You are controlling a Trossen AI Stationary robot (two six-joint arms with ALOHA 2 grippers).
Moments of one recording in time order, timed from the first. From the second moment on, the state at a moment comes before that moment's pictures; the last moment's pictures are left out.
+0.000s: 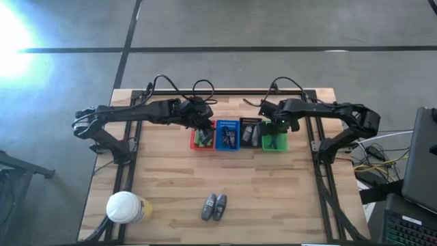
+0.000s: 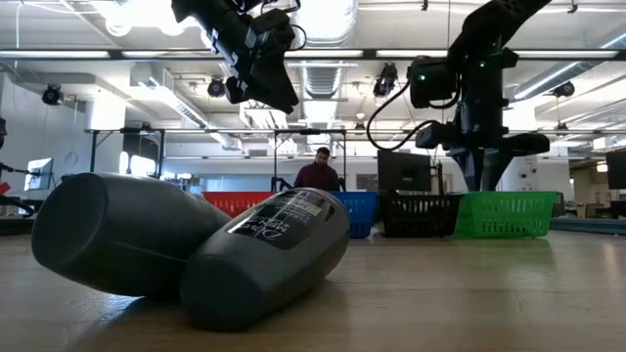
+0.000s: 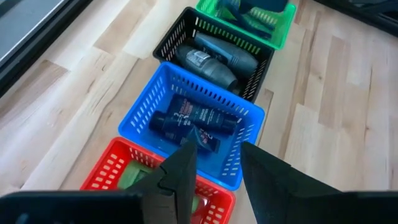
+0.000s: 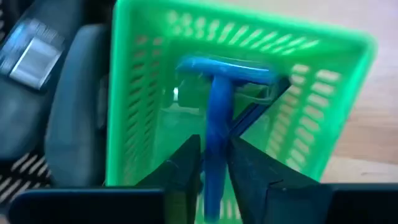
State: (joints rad) left arm 0.22 1.45 1.22 -0.51 0.01 -0.24; right arm -0.45 1.48 0.92 -0.92 0.00 1.01
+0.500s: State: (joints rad) left arm 0.15 1.45 1.20 -0.70 0.10 -0.34; right arm -0.24 1.40 0.95 -0.99 0.09 1.01
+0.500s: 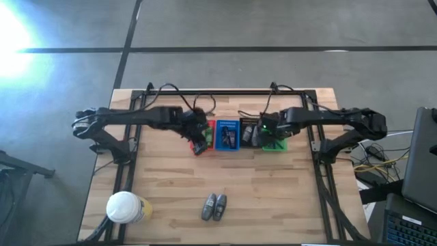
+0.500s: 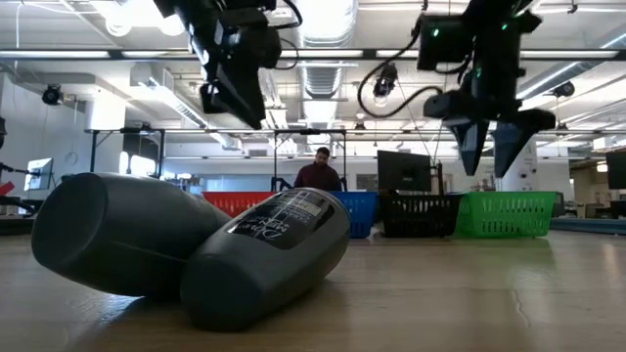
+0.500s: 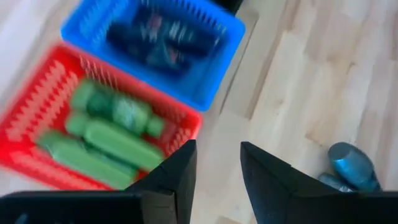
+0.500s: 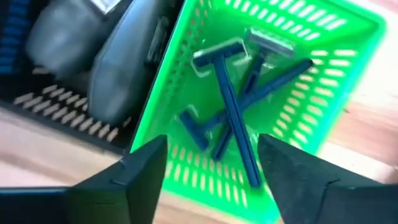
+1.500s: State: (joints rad) left arm -0.47 1.80 1.19 -0.37 -0.03 -1.41; right arm 0.19 1.28 0.94 -1.05 0.21 1.15
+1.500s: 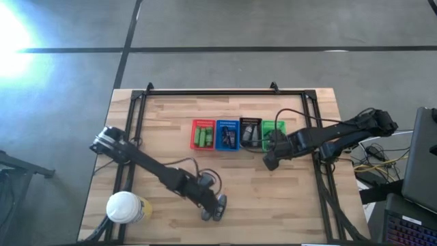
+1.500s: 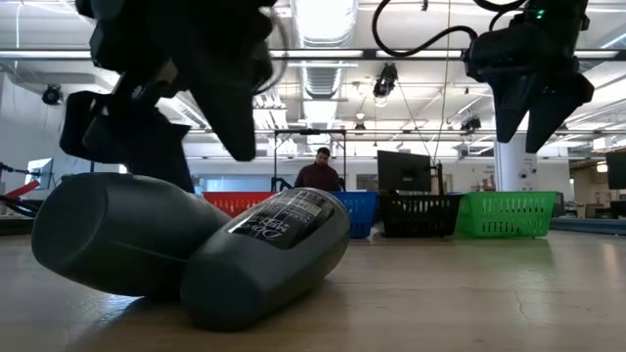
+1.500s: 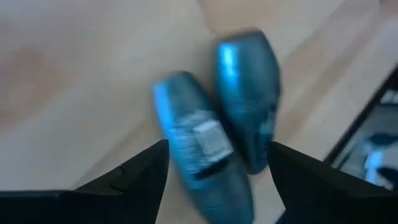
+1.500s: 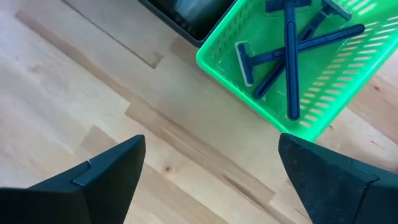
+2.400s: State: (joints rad) left arm -0.45 2.04 1.47 -0.75 0.06 -1.01; right arm 0.22 1.27 0.94 -1.02 0.21 1.14
